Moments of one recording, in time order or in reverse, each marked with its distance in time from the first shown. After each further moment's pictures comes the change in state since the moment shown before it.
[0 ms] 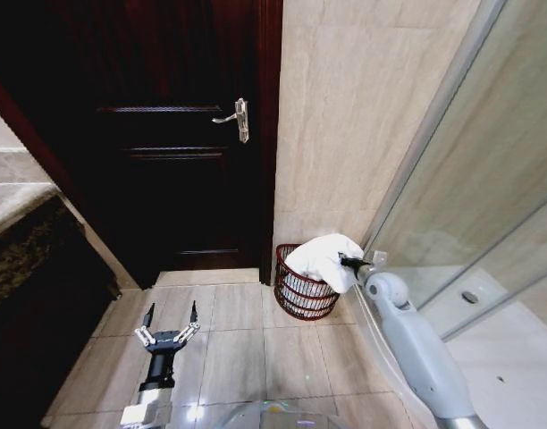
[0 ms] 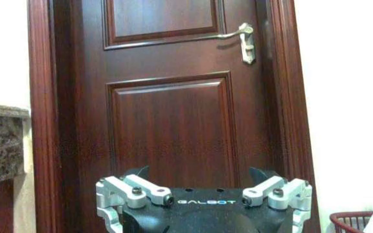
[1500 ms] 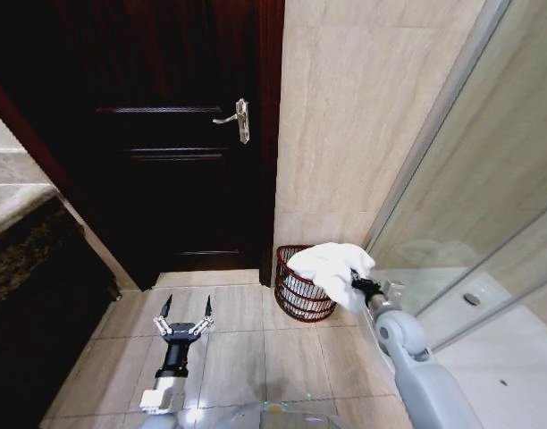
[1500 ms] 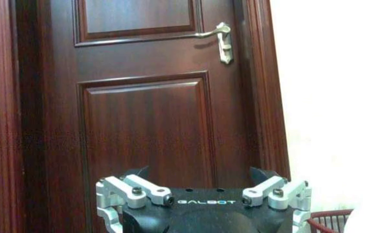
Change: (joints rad) left arm -0.036 0.017 0.063 0.009 0.049 0.022 0.011; right arm -0.340 0.048 0.151 0.288 -0.104 0.092 0.022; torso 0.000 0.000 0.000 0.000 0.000
